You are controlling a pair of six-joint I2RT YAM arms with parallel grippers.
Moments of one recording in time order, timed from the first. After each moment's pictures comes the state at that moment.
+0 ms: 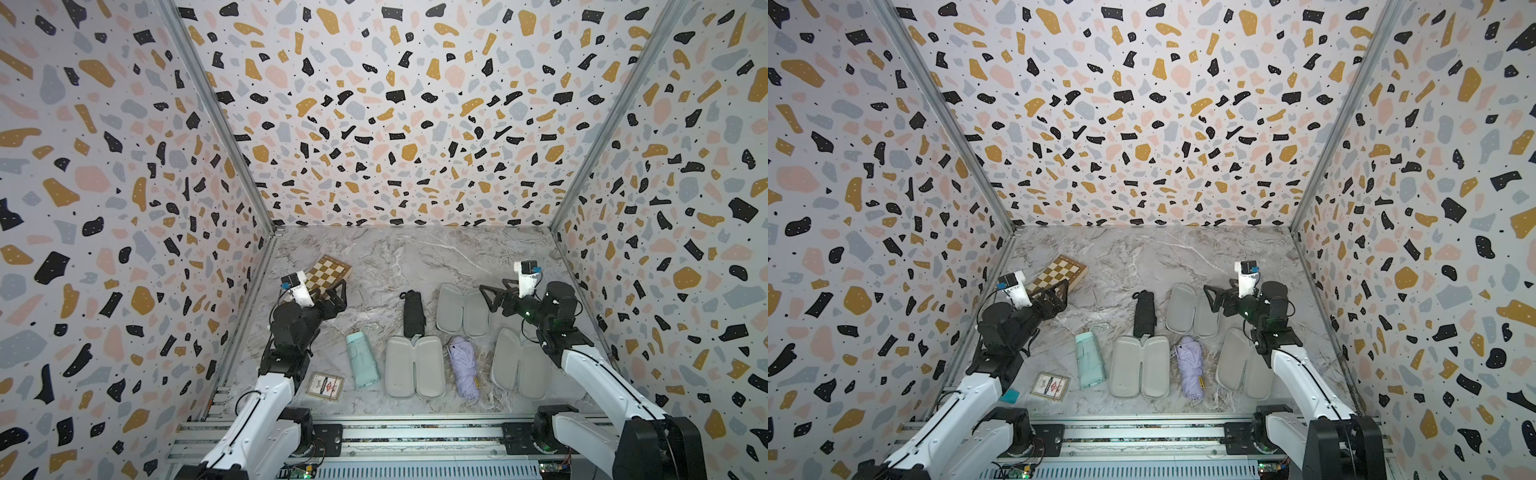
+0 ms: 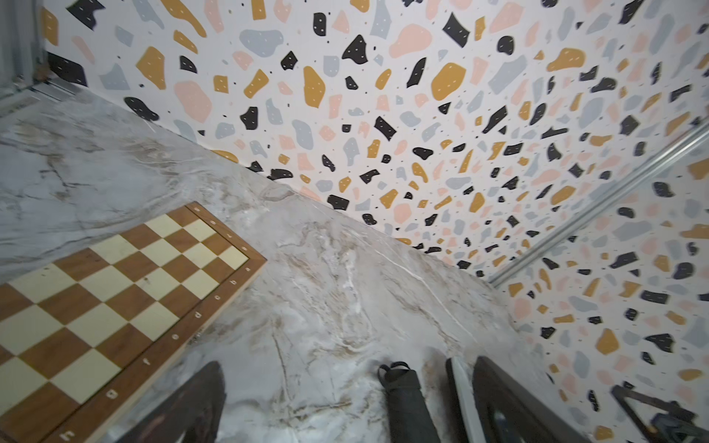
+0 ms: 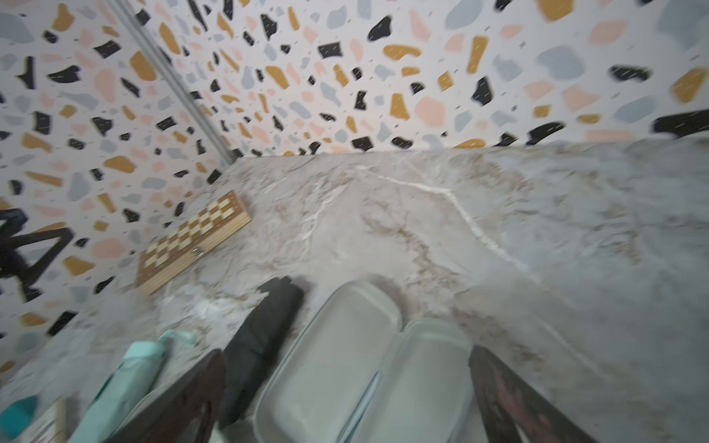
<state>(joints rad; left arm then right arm) -0.08 0.79 0.34 0.34 0.24 -0.61 0.08 1.03 0.50 0.22 -0.59 0.22</state>
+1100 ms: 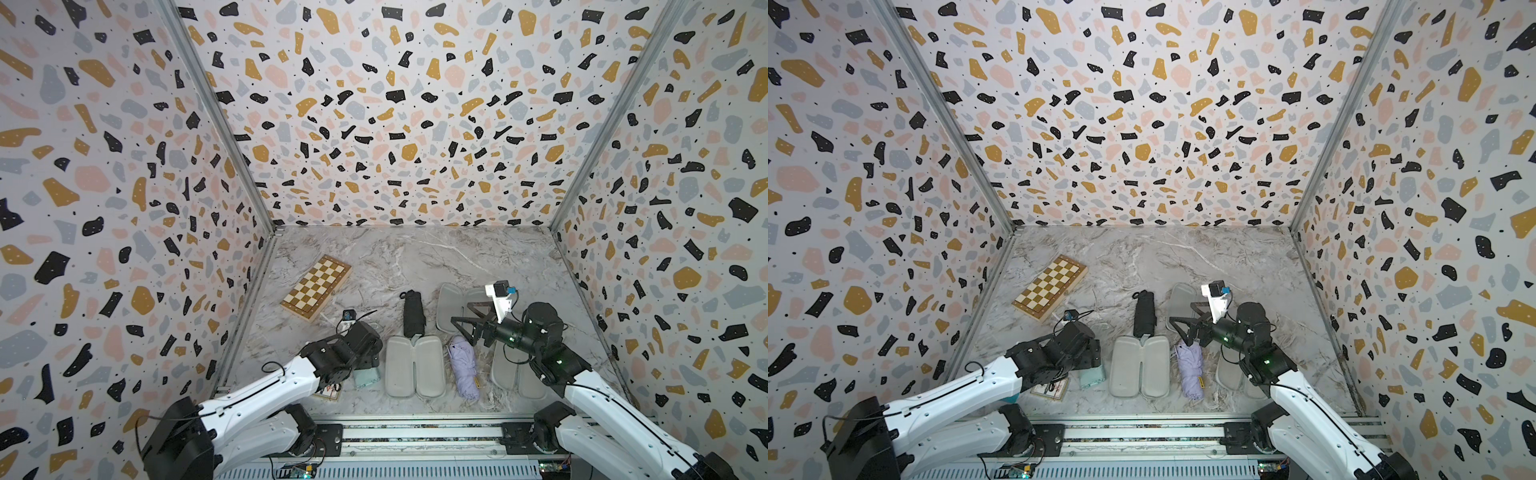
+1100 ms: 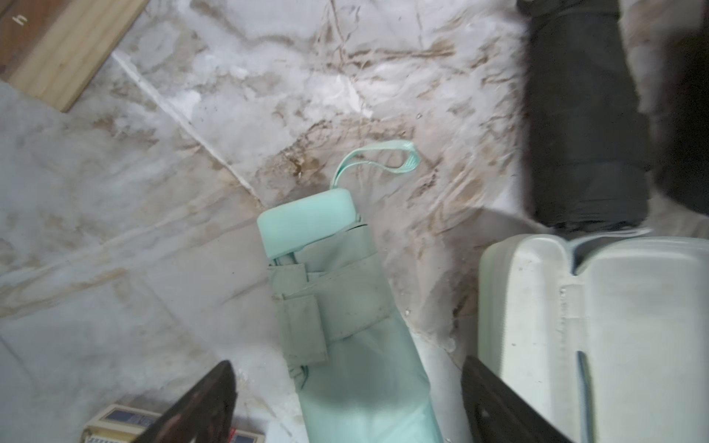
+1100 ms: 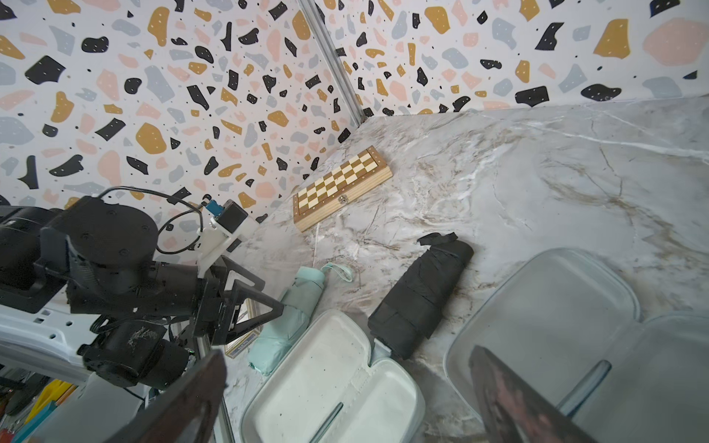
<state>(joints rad) -0.80 1.06 0.57 -0.63 -0.31 -0.79 0.46 0.81 0.45 0.12 -0.54 0.35</state>
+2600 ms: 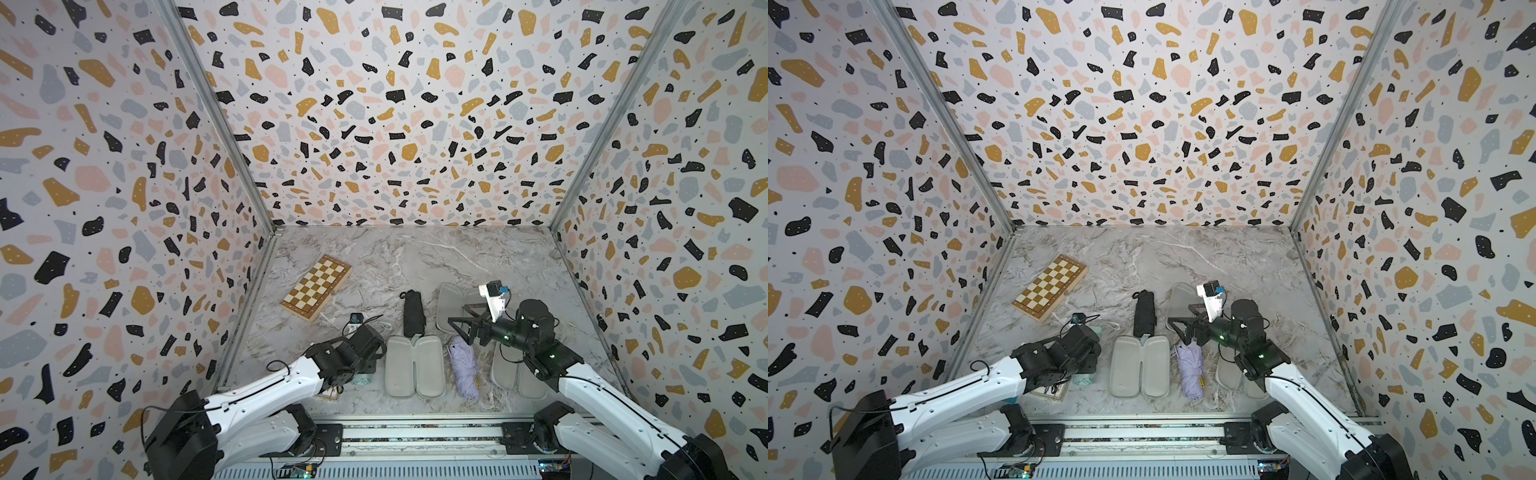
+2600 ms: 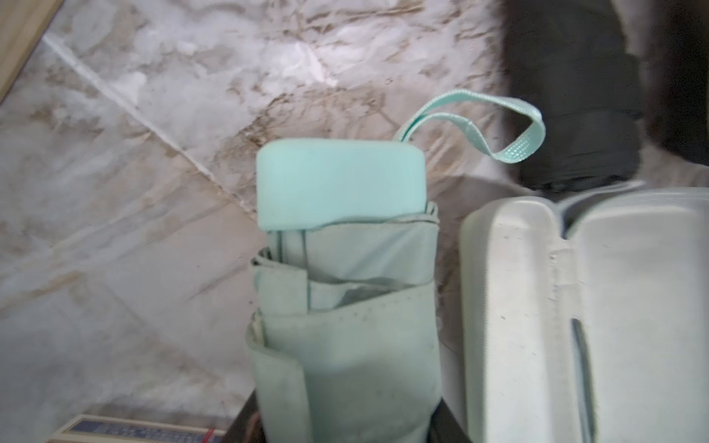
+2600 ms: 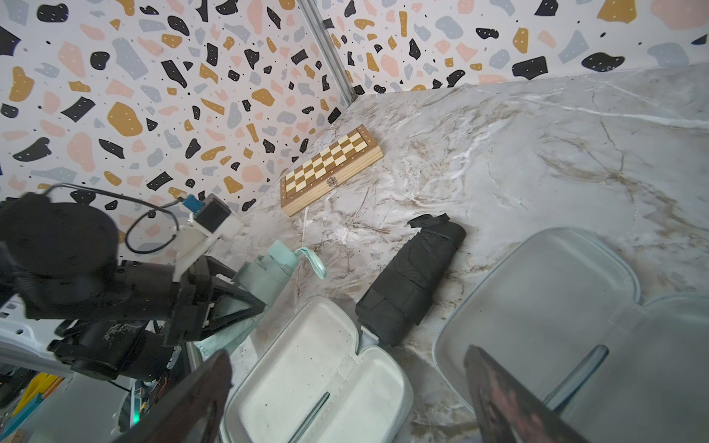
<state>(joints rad) -0.88 1.05 0.60 -0.63 -0.27 -0.76 0.47 0.89 0.45 0.14 -0.53 0.32</state>
